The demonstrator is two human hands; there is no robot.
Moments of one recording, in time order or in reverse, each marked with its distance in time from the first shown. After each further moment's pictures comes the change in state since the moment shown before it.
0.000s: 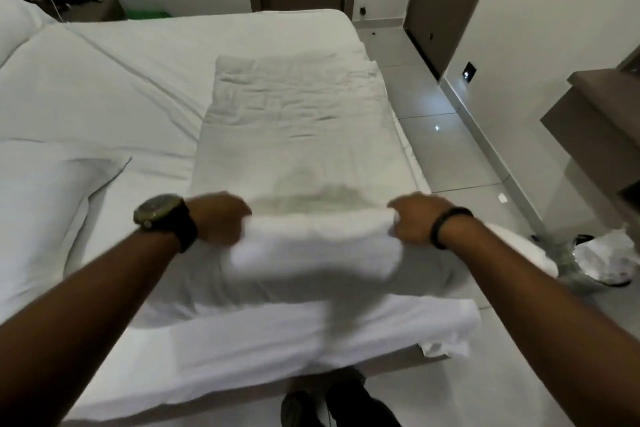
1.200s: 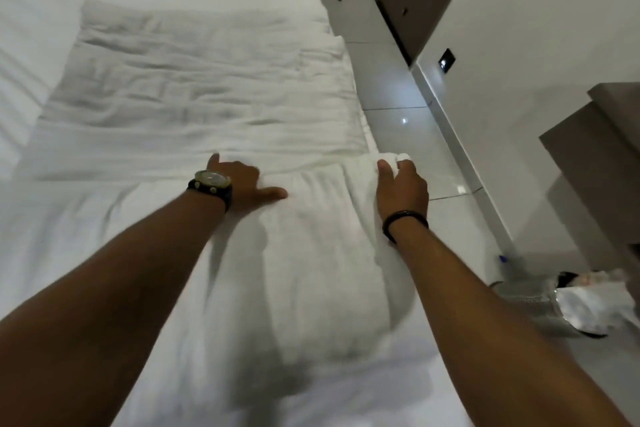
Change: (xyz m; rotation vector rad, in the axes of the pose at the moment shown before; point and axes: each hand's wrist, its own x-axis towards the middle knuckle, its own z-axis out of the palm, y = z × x) left_hand 0.426 0.045 -0.023 -0.050 0.231 -0.002; right_hand 0.319 0.144 0.040 0.794 0.704 0.538
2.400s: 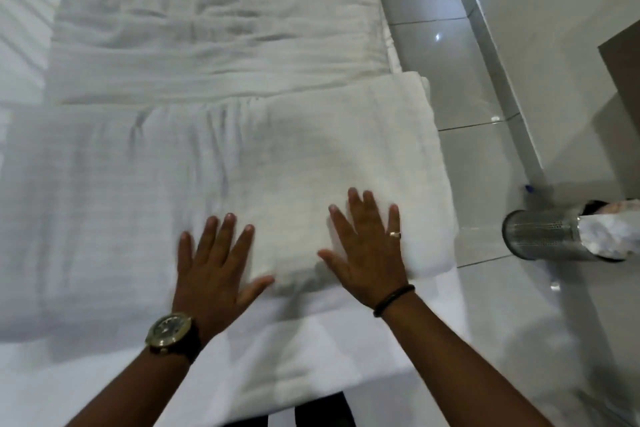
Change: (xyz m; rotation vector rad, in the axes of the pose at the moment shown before) left_hand -0.260 0.032 0.145 -0.095 0.194 -0.016; right_hand -0.201 0.091 0.004 -0.554 -0.286 -0.753
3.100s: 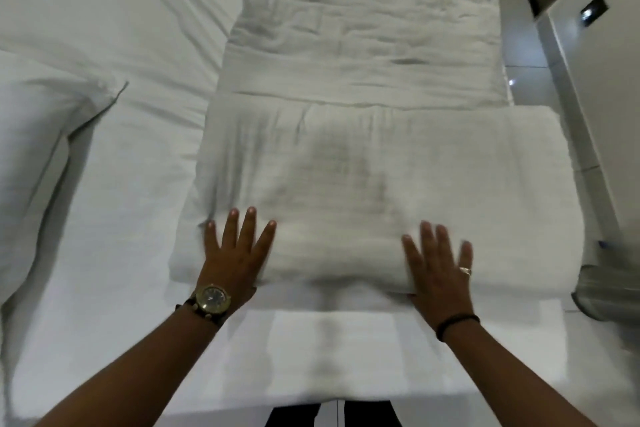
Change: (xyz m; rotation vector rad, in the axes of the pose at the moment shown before) left_hand -0.080 -0.178 0.009 0.210 -0.037 -0.050; right_hand -0.027 -0.095 0.045 -0.278 -0.069 -0.102
